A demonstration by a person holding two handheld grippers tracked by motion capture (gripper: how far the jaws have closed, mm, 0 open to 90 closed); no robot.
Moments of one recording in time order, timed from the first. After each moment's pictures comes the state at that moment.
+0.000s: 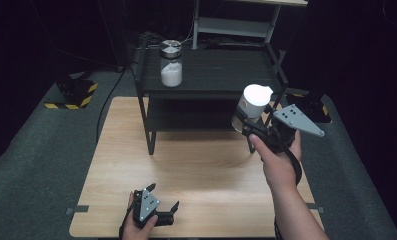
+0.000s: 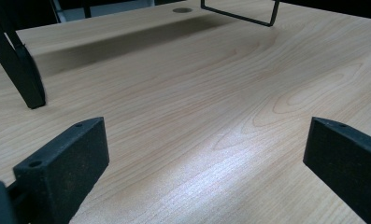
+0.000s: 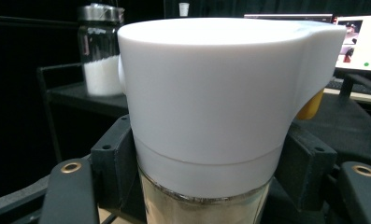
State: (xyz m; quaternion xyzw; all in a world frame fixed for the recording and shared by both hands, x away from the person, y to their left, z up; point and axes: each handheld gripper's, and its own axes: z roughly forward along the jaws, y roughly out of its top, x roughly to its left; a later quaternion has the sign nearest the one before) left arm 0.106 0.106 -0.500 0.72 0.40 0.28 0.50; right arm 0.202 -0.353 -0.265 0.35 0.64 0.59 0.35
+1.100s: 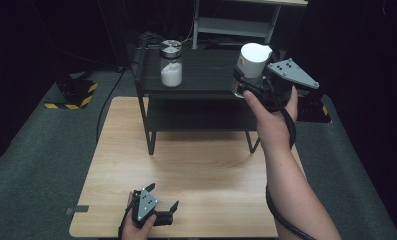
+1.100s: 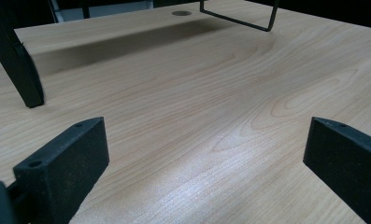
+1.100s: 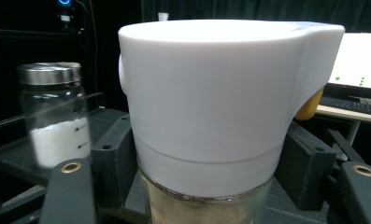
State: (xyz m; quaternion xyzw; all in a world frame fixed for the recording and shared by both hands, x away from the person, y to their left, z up) left arm 0.106 0.111 -0.502 0.71 0.40 0.27 0.51; right arm 0.253 -0.319 -0.210 0.36 0.62 0.58 0.38
